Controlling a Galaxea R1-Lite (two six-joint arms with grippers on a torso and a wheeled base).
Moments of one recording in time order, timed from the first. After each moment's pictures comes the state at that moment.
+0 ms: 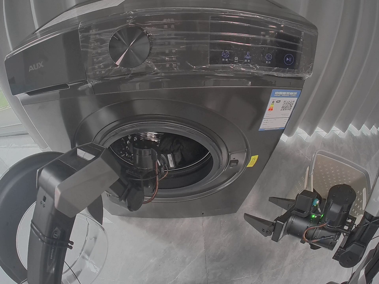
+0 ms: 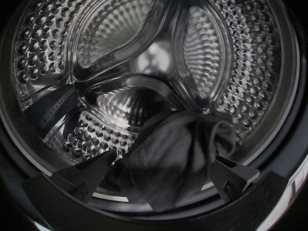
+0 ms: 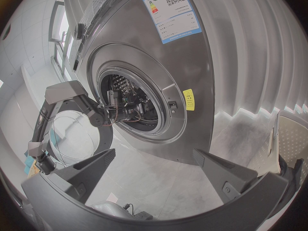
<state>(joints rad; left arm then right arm) -0.44 2.52 -1.34 -1.03 0.27 -0.24 0.59 1.88 -0.08 -1.55 0.08 0.20</state>
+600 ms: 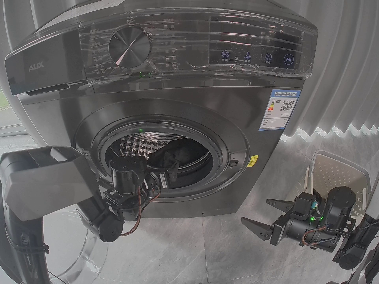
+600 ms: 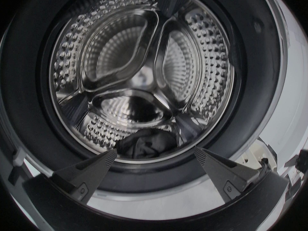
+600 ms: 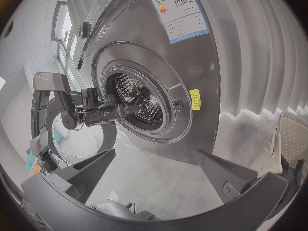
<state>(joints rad) -0.53 2.22 -0.75 -1.31 0.27 -0.23 0.62 1.87 -0.07 -1.55 0.07 0.19</state>
